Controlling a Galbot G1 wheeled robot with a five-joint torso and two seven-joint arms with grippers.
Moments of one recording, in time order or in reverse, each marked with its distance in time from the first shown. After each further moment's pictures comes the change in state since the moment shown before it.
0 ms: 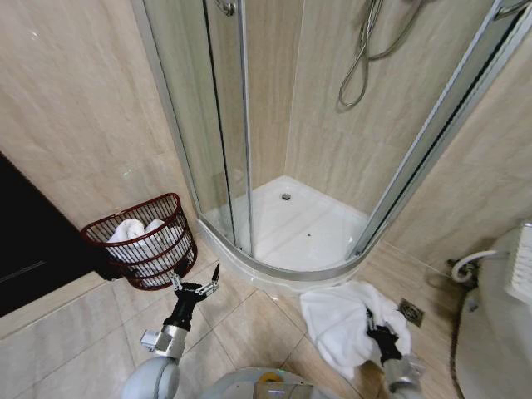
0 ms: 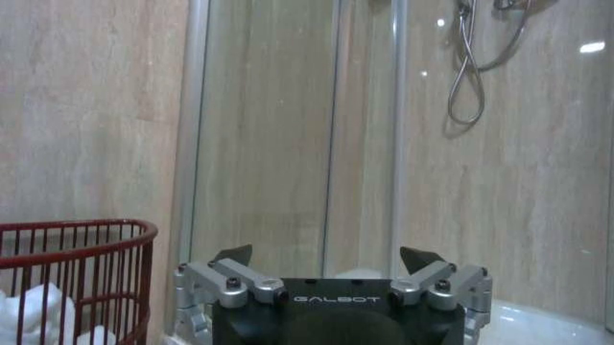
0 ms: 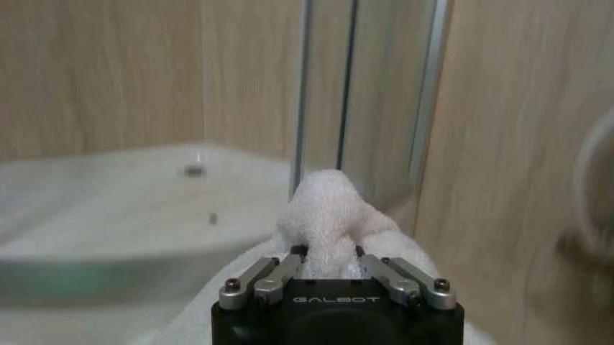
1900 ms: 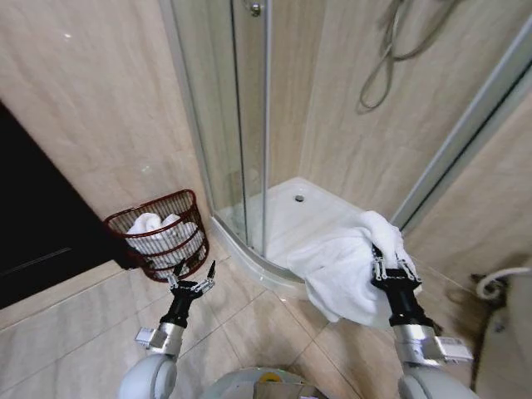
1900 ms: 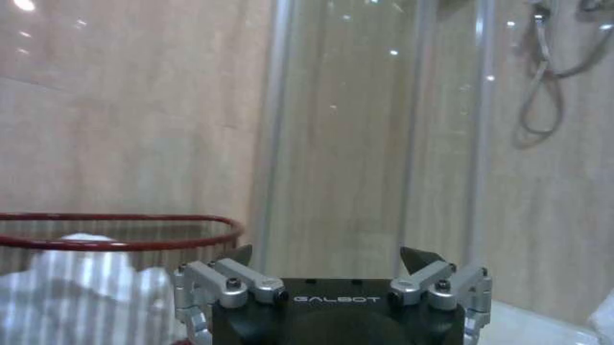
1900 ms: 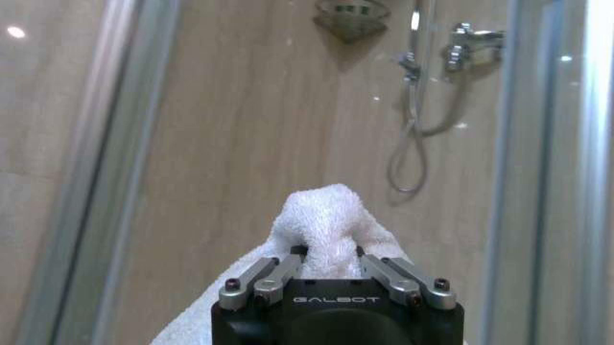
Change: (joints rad) left arm -0.016 0.013 -0.019 0.017 -0.057 0.005 -0.019; right arm -0.026 0.060 -0.128 0.560 -0.196 -0.112 0.035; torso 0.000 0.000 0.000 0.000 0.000
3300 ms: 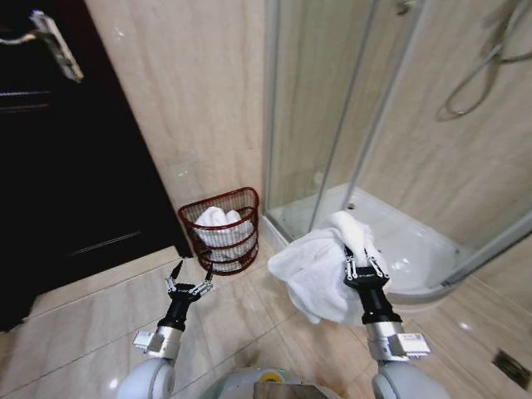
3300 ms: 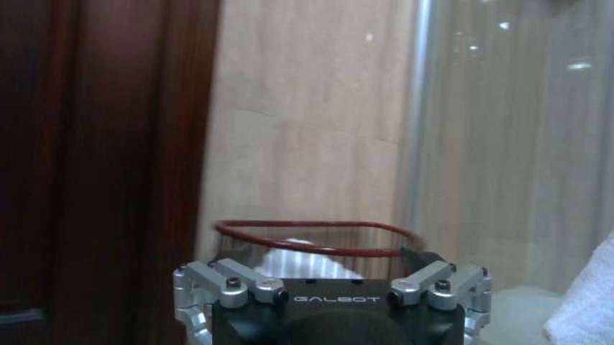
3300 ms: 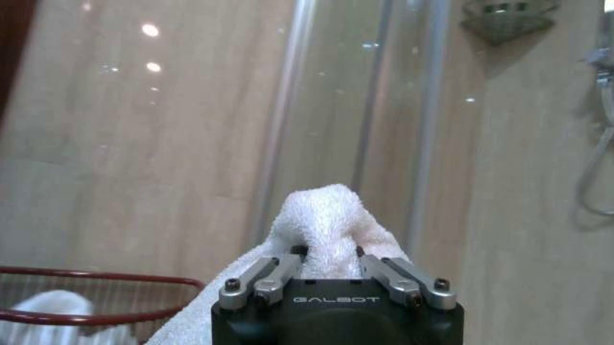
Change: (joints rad) left arm 0.027 -0.002 -0.011 -0.007 0.001 0.002 -0.003; right arm 0.023 -0.027 -0.183 -0.018 -0.132 -0.019 0.042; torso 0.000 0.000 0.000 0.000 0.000
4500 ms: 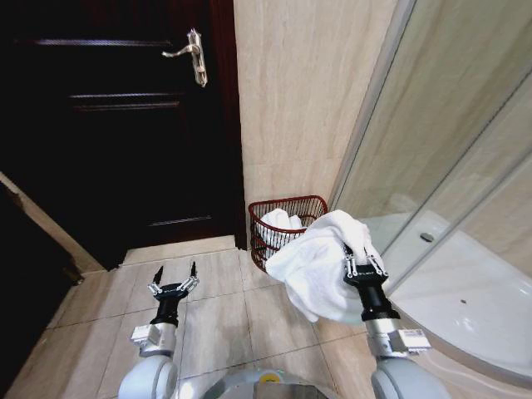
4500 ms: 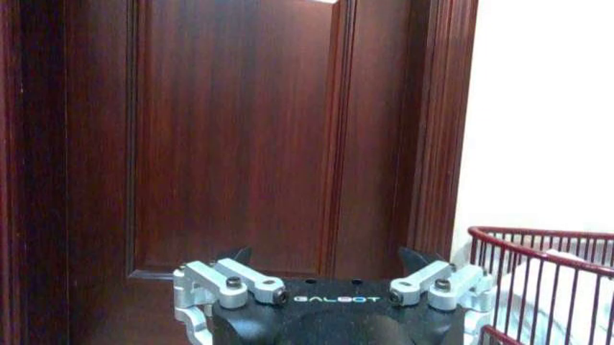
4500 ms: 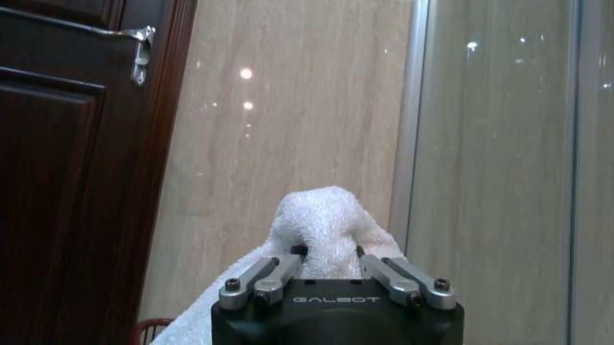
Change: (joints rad) left arm -0.015 -0.024 0.008 -0.033 0.077 0.116 -0.278; right arm 0.029 -0.028 0.005 -0.006 0.079 -0.006 0.012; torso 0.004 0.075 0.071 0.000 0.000
